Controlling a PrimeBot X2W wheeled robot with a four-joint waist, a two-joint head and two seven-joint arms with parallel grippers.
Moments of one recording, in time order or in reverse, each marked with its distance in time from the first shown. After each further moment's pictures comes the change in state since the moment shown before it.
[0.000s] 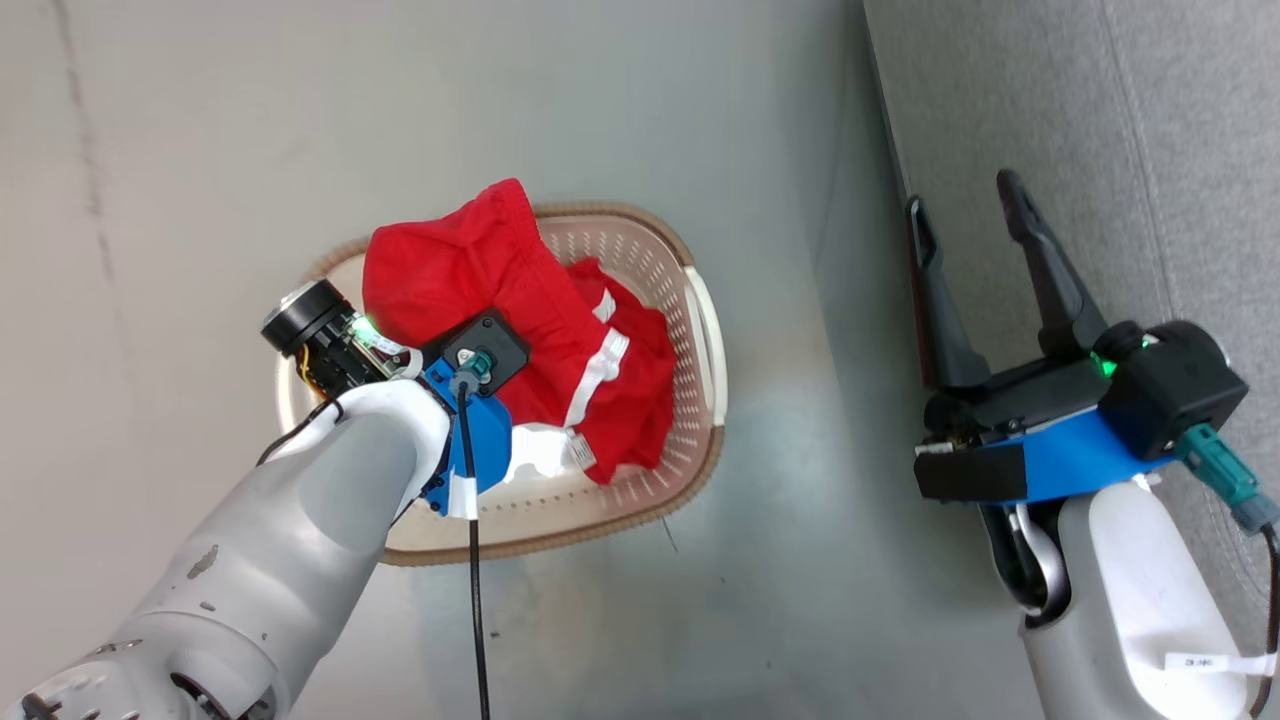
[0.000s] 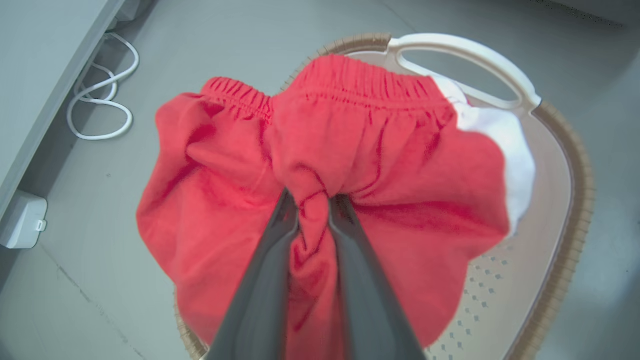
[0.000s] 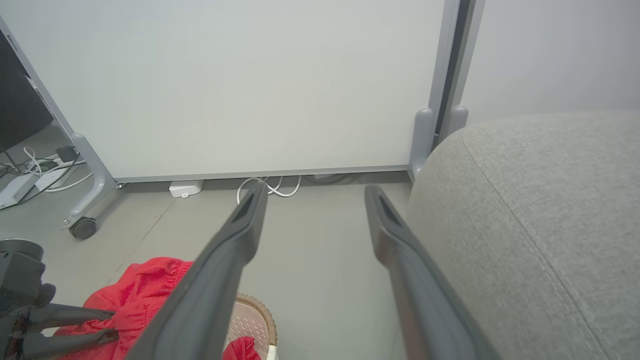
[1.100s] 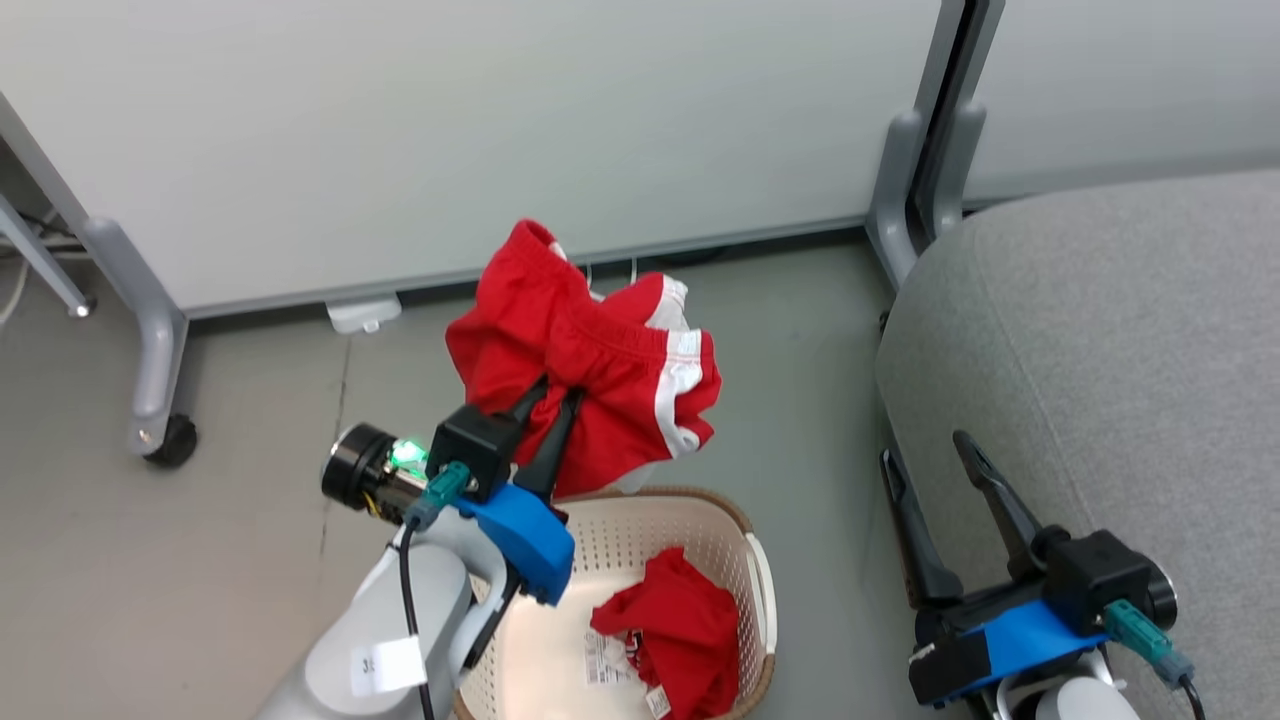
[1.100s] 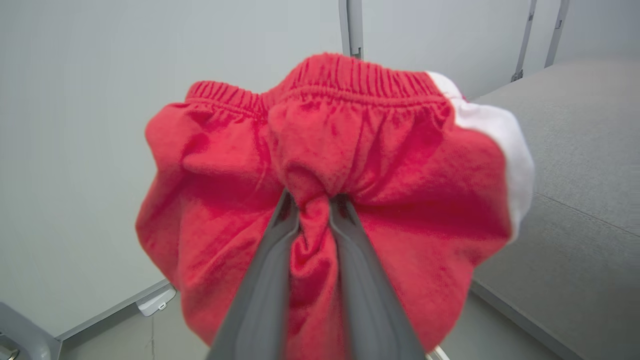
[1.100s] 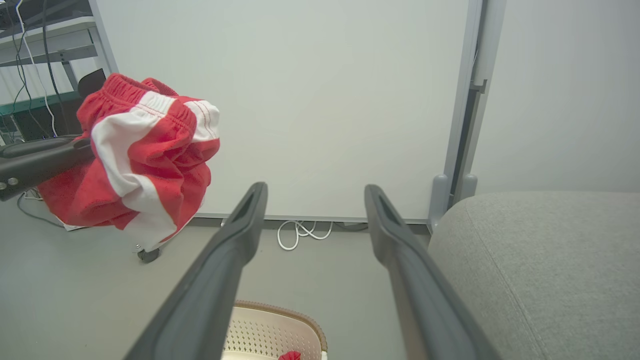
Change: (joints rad) left arm 0.426 0.018 0.549 -0.562 0.025 0.086 -0.044; right arm 0.296 0.000 0.009 0.104 -0.012 0.000 0.000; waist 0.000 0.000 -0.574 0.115
